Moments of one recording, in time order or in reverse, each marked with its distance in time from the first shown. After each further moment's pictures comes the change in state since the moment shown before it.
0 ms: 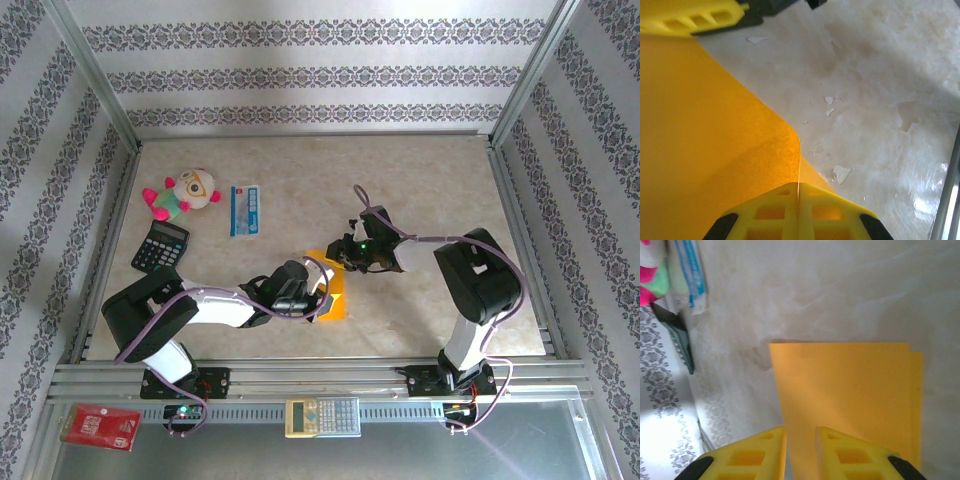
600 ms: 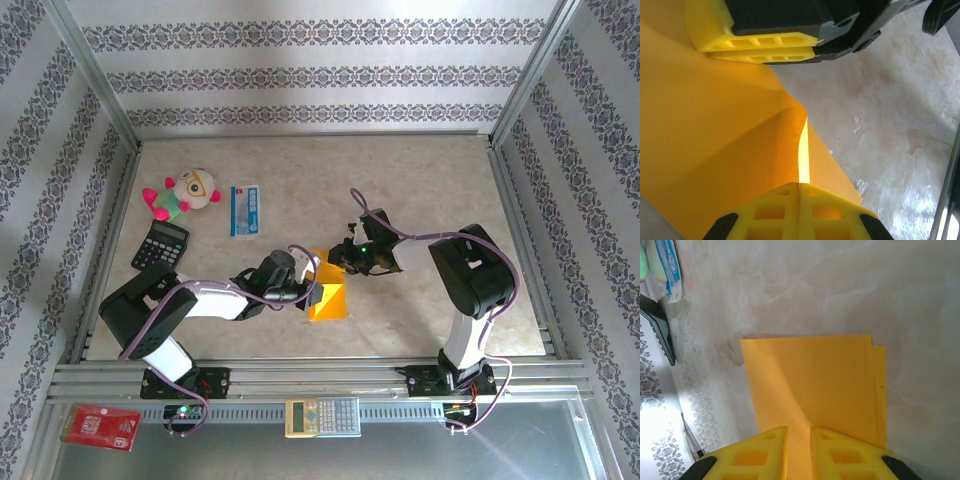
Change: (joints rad) left arm 0.128 0.004 -0.024 0.034 0.100 -0.078; right arm -0.013 0.037 0.000 -0.010 -0.016 -0.080
